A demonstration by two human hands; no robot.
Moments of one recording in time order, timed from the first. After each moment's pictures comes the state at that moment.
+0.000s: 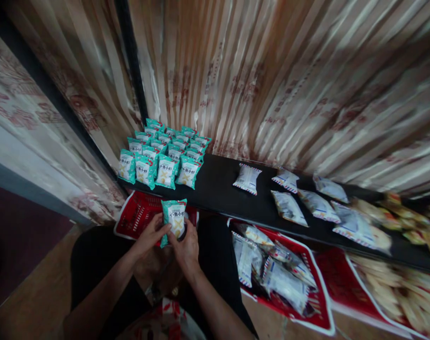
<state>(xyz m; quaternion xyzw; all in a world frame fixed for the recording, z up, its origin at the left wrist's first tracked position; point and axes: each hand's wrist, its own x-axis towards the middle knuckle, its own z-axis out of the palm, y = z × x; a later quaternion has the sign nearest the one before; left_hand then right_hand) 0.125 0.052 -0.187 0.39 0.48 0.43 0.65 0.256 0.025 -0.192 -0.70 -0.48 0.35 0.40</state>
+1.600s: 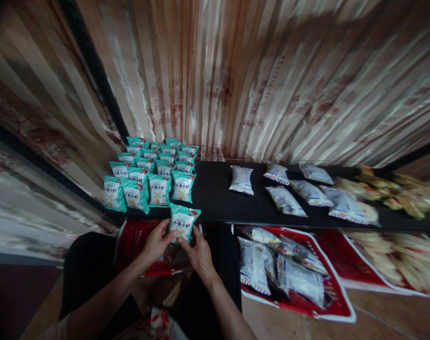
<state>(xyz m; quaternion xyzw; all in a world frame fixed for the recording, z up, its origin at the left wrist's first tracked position) 0.122 0.128 -0.183 0.58 0.54 0.31 0.52 0.268 0.071 -0.182 -0.66 -0.44 0.41 0.44</state>
